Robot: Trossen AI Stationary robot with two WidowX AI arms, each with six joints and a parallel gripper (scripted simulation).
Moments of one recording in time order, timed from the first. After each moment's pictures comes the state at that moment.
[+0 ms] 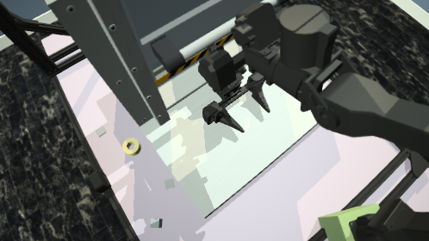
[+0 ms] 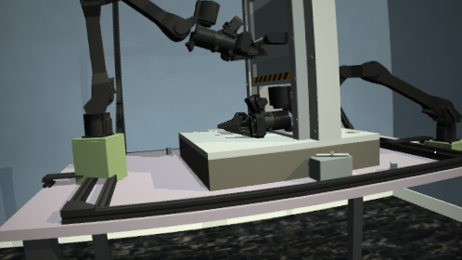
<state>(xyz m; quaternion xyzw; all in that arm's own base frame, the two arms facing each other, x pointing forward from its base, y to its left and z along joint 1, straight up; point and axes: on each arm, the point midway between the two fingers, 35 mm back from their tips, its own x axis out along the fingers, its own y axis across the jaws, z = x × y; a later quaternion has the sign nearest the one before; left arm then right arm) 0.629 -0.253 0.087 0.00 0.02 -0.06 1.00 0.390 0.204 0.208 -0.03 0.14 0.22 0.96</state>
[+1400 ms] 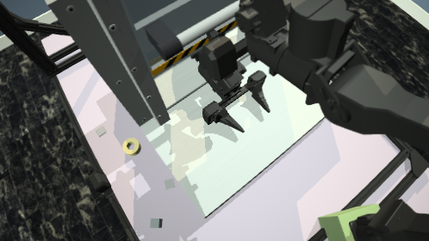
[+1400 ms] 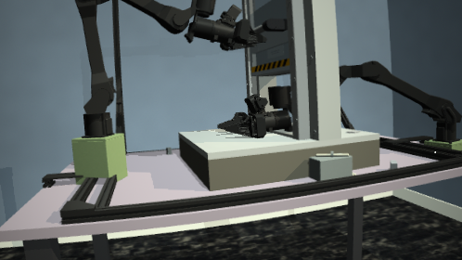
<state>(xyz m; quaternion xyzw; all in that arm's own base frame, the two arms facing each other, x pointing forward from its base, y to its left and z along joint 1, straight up) 0.629 -0.253 0.087 0.00 0.02 -0.06 1.00 0.390 0.204 0.244 -0.03 0.11 0.22 0.97</state>
